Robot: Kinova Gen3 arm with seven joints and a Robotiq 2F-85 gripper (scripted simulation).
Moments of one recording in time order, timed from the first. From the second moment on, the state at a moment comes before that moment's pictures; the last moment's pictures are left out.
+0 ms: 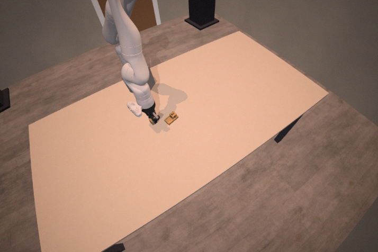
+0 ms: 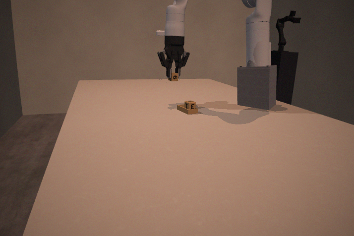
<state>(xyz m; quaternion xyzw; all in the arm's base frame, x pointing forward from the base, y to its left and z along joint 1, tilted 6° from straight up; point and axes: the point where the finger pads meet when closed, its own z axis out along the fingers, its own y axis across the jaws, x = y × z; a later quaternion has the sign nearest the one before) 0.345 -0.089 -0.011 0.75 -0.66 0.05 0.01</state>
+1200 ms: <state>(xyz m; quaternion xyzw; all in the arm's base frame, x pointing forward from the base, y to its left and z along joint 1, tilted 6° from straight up) 0.329 0.004 -0.009 0.75 -0.65 0.04 0.01</state>
